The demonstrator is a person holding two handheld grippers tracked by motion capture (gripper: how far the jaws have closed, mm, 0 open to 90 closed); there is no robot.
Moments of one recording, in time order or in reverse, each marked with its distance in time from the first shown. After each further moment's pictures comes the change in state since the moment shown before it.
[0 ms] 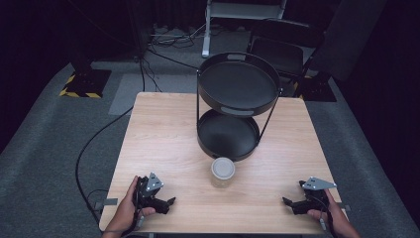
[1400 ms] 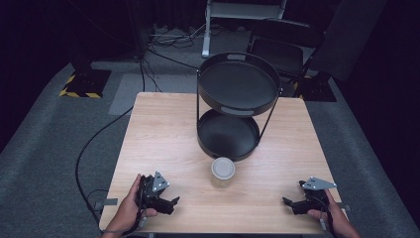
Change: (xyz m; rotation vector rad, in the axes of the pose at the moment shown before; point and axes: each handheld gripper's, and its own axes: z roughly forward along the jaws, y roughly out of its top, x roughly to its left) left arm -0.020 0.025 -0.015 0.020 0.030 0.049; right arm 0.000 0.000 0.000 0.000 0.000 0.000
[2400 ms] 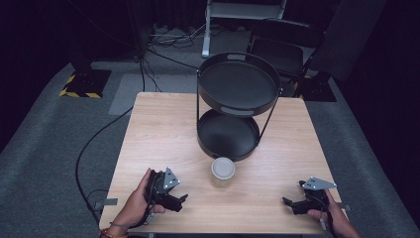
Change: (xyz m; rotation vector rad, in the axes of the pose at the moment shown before) left arm -0.014 0.031 0.002 0.003 -0.002 0.096; right arm 0.000 0.000 0.000 0.000 0.000 0.000
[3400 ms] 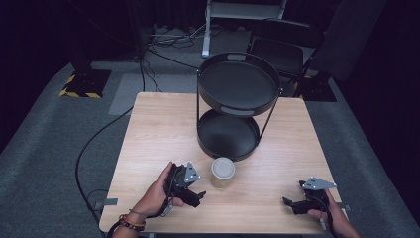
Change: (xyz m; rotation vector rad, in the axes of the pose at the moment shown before) left arm -0.020 0.049 0.028 -0.020 -0.100 0.074; right arm 0.000 0.000 0.000 0.000 0.000 0.000
